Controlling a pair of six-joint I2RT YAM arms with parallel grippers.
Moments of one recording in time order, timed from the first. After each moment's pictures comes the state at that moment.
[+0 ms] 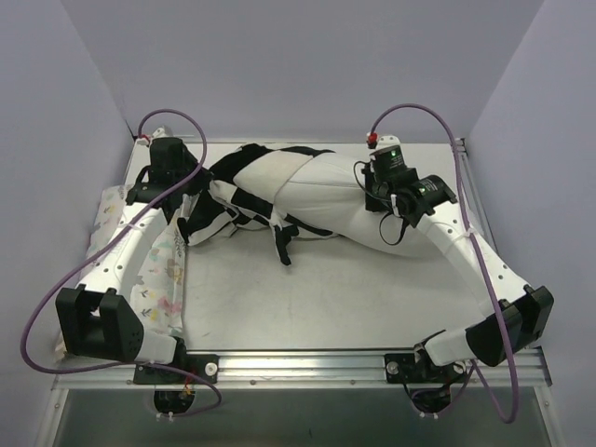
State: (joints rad) left arm -0.15 1.38 1.25 -0.40 -0.07 -0.80; right arm 0.49 1.41 1.41 -0.80 0.26 0.23
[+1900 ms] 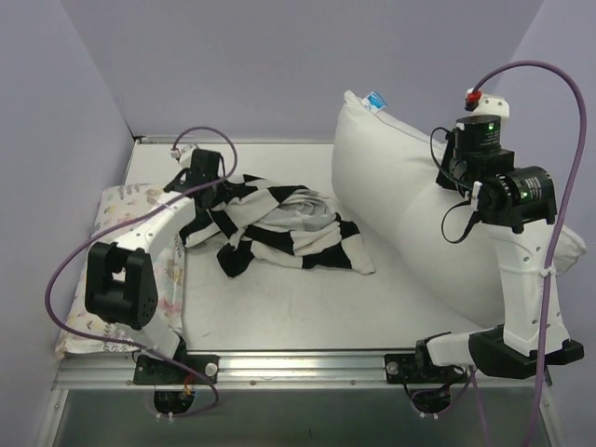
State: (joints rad) left arm -0.24 1.66 1.31 -0.42 -0.28 -0.79; right arm 0.28 1.33 1.97 -1.25 0.45 0.27
